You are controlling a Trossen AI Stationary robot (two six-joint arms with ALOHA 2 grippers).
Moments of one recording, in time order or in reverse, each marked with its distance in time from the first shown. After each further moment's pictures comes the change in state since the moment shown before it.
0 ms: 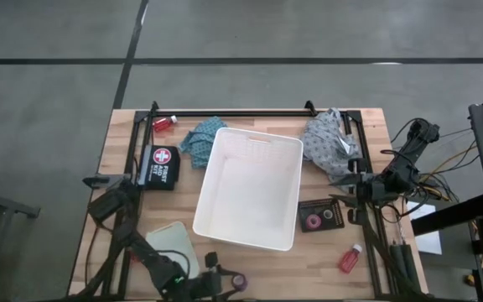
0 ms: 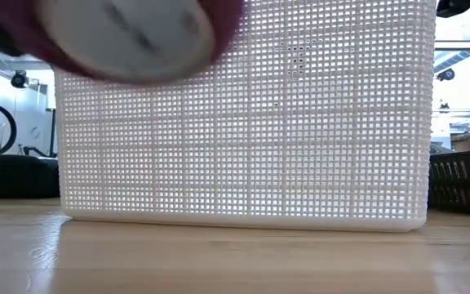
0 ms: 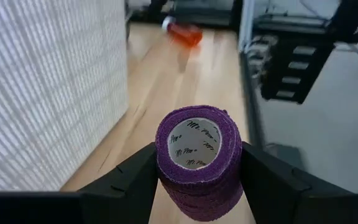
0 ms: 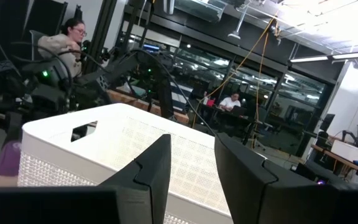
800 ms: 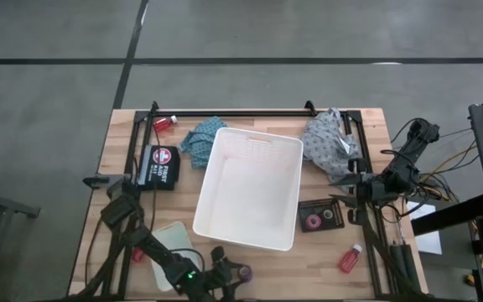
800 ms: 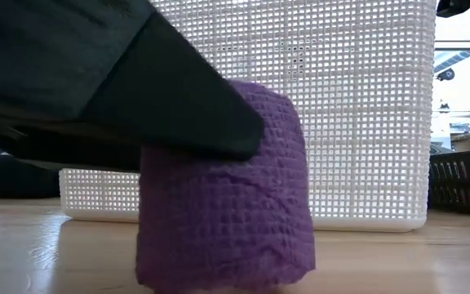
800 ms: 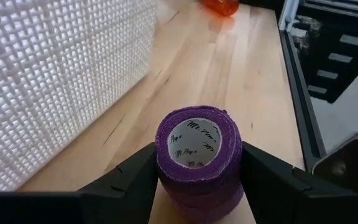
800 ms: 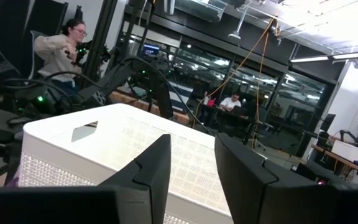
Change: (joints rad) left arm 0.070 0.112 0.001 0.018 0.053 -0.172; right arm 0.000 0.000 0.000 0.000 0.000 0.000
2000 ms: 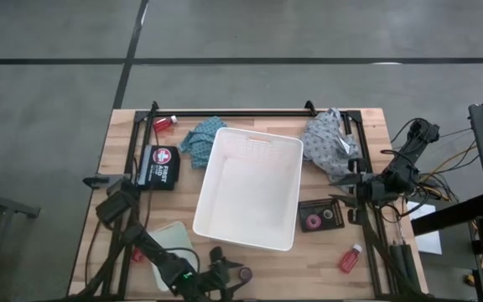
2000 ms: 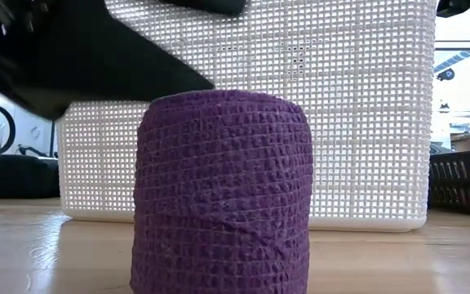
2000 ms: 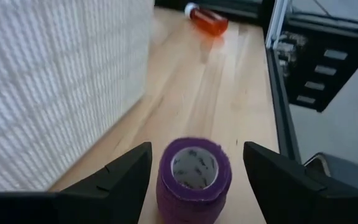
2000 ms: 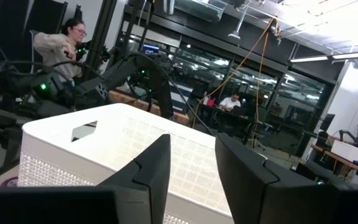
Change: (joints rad) left arm -0.018 -0.060 -0.001 -0.002 -0.037 0.057; right arm -0.001 0.000 0.000 0.000 0.000 0.000
